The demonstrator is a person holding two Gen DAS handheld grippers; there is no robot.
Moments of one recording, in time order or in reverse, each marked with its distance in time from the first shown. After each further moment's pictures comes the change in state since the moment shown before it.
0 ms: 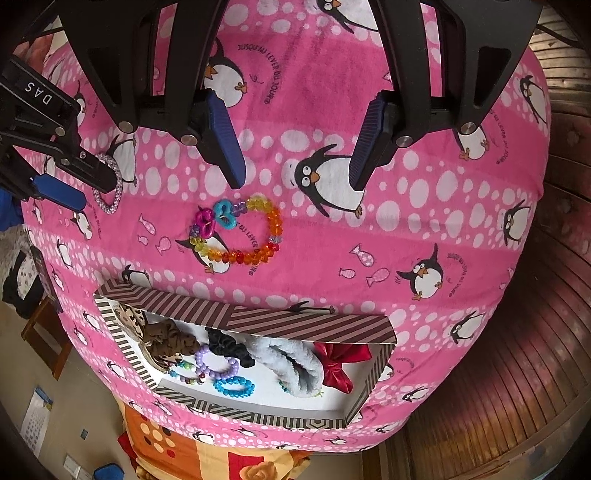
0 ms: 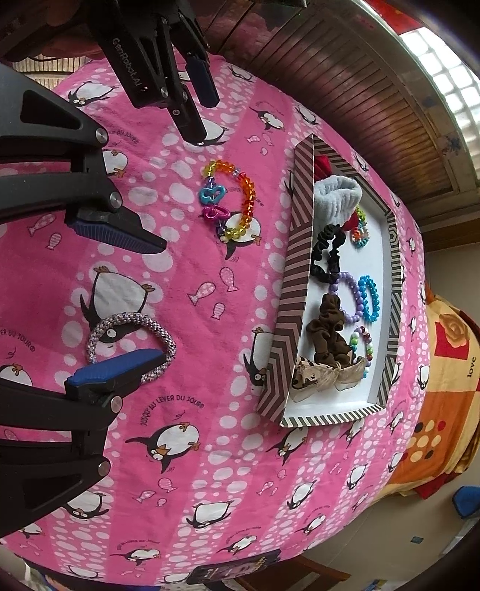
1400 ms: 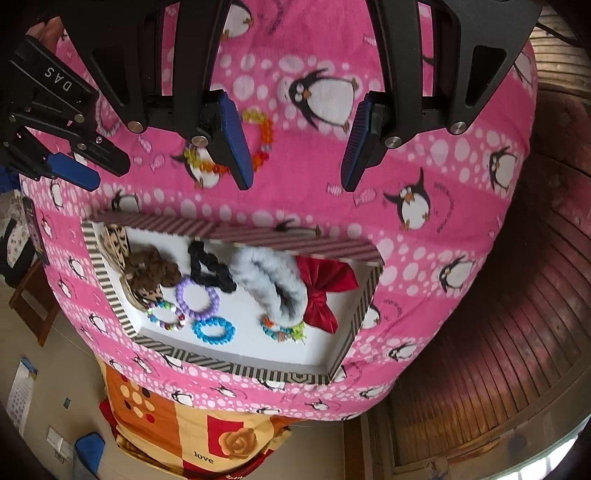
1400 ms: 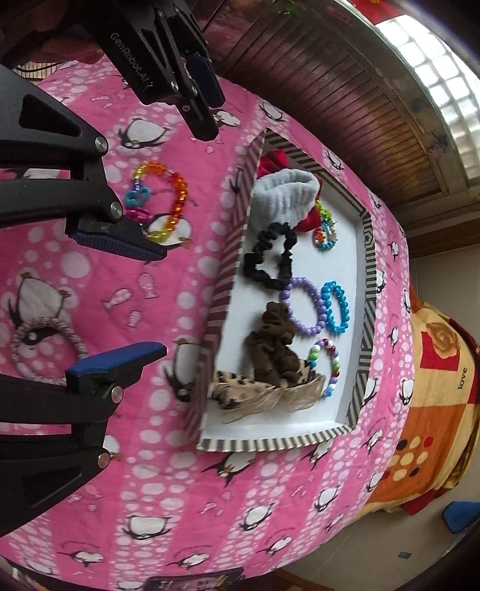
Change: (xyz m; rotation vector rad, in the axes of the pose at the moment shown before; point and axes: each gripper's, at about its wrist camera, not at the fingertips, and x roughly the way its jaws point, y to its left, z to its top) left arm -0.004 0.003 0.050 -0.055 -0.092 0.044; right arm 0.015 -0.001 0.055 -0.006 -0.034 0.038
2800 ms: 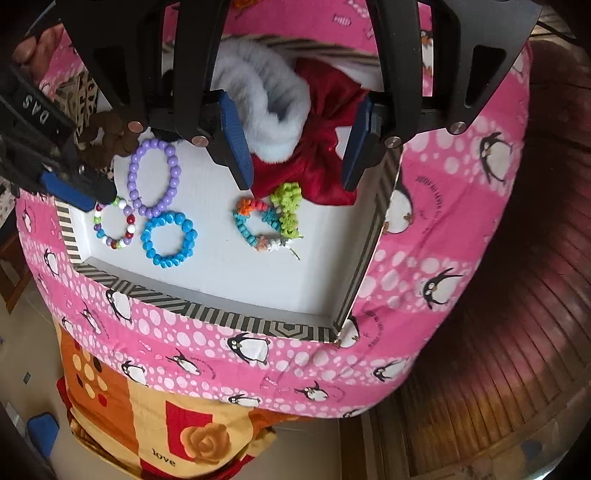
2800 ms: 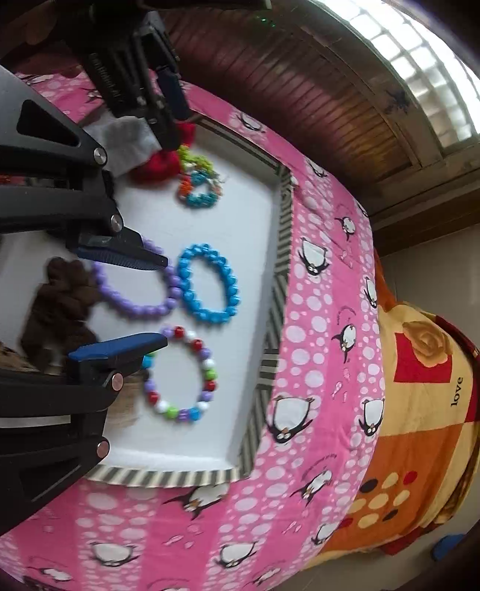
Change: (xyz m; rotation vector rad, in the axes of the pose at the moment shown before) left arm 0.084 0.001 0.132 -0.038 0.034 0.037; right arm 0.073 -0.041 0.146 0.003 -0.054 0.085
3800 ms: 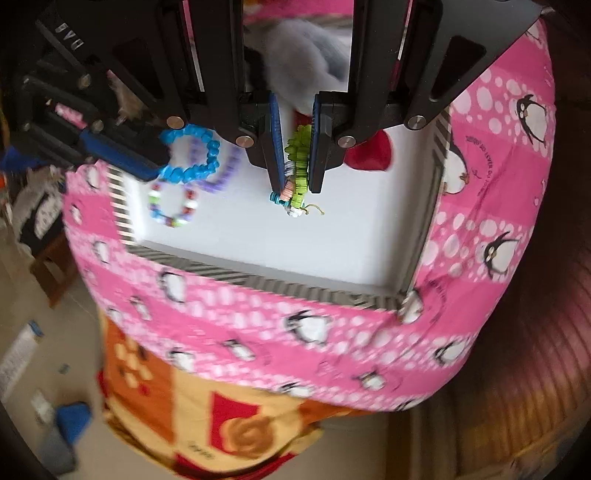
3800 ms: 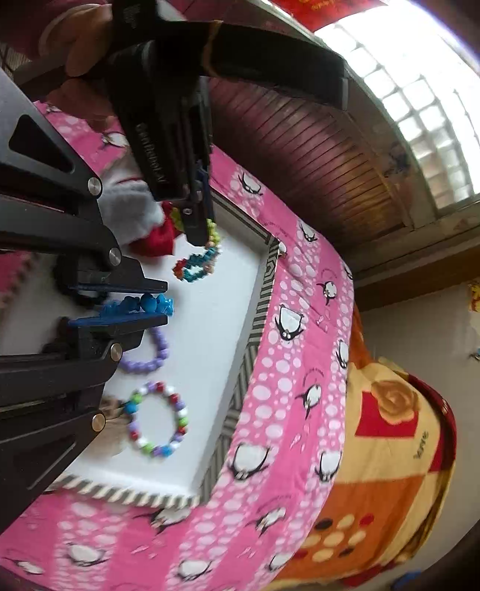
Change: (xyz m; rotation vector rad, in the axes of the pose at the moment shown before) left arm 0.010 -0.008 0.039 0.005 0.039 -0.202; right arm -0.025 0.034 0.016 -0.116 -0.035 0.140
